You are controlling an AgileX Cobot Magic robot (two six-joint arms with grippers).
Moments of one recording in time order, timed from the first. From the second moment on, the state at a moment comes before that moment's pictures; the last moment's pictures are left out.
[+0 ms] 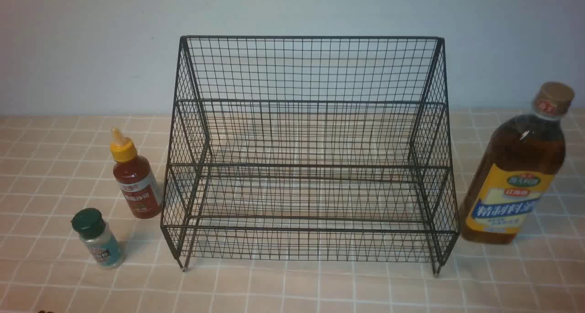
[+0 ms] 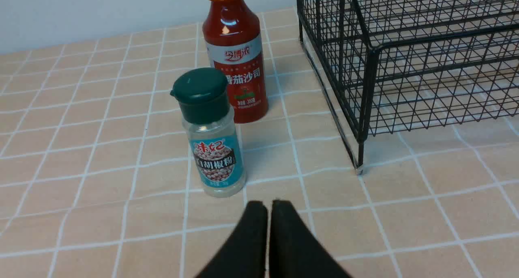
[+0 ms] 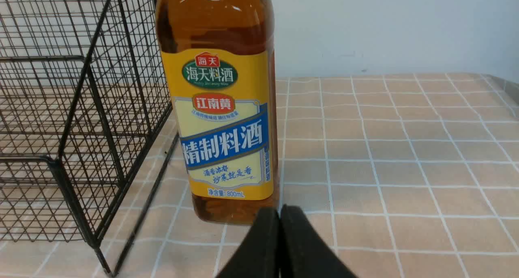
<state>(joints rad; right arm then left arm) 0.06 -0.02 0.02 -0.19 0.37 0.27 -0.12 -0.01 0.03 -0.03 0.38 0.11</state>
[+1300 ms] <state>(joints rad) 0.06 -0.02 0.03 -0.15 -0.25 0.28 -0.12 -0.01 0.03 -0.03 0.38 0.11</state>
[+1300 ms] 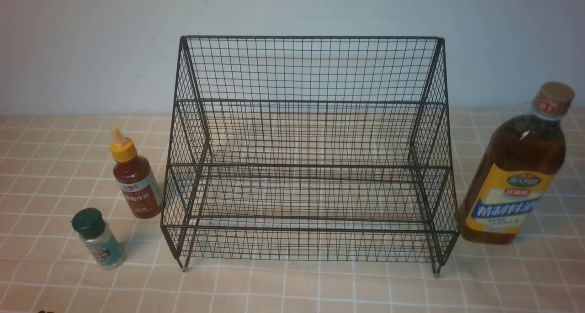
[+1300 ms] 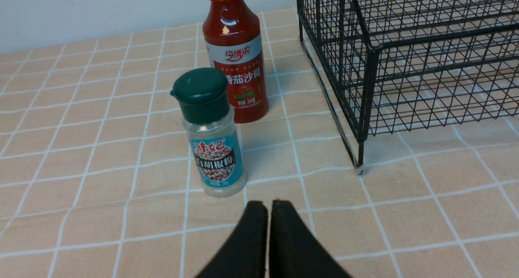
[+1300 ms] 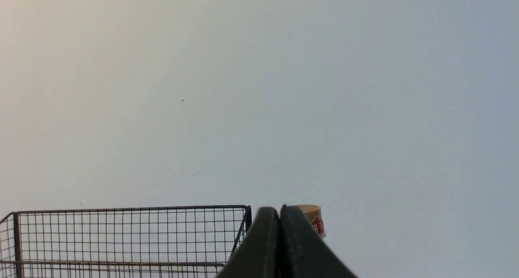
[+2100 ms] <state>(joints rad) 0.06 0.65 -0.47 -0.17 -0.18 0.34 -0.12 -0.01 0.03 -0.03 0.38 0.11</state>
